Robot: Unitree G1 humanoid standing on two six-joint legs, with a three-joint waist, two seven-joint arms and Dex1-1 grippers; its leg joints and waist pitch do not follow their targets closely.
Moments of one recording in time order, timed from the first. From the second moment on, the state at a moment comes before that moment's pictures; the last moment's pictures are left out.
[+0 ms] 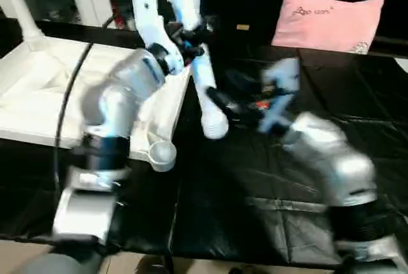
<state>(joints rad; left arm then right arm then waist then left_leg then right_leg) -0.88 0.19 0.10 0.19 -0.64 0.69 -0.41 -0.49 -0.24 0.03 -0.06 0.48 0.50 0.66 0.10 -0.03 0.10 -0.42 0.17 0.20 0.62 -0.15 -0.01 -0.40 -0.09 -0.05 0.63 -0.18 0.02</state>
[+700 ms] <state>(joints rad) -0.91 0.26 0.05 0.02 -0.87 0.87 -0.86 -0.51 -0.42 0.11 -0.06 0.68 0.74 1.07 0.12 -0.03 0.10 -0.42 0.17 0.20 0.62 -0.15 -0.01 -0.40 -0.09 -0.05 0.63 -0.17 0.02</state>
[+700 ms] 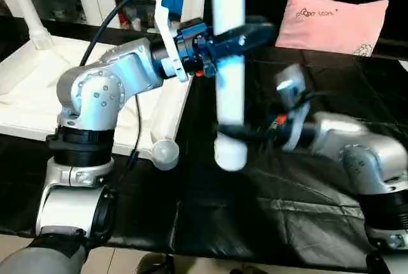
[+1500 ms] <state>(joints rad) -0.90 0.24 0.09 0.03 -0.87 0.89 -0.86 -0.50 -0.41 0.11 -0.07 0.69 0.71 1.08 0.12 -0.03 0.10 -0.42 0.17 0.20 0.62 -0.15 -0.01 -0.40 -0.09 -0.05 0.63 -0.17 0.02</state>
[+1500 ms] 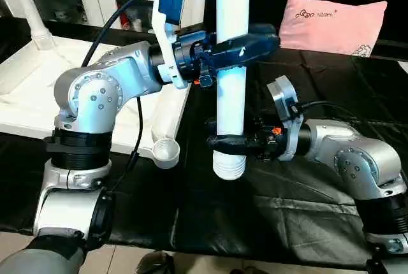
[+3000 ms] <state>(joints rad) -0.87 0.04 0.13 0.09 -0.54 0.63 -0.27 -0.56 -0.11 0.07 -0.01 0.42 0.53 0.50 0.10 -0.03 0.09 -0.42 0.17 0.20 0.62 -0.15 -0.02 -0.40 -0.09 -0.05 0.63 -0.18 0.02</state>
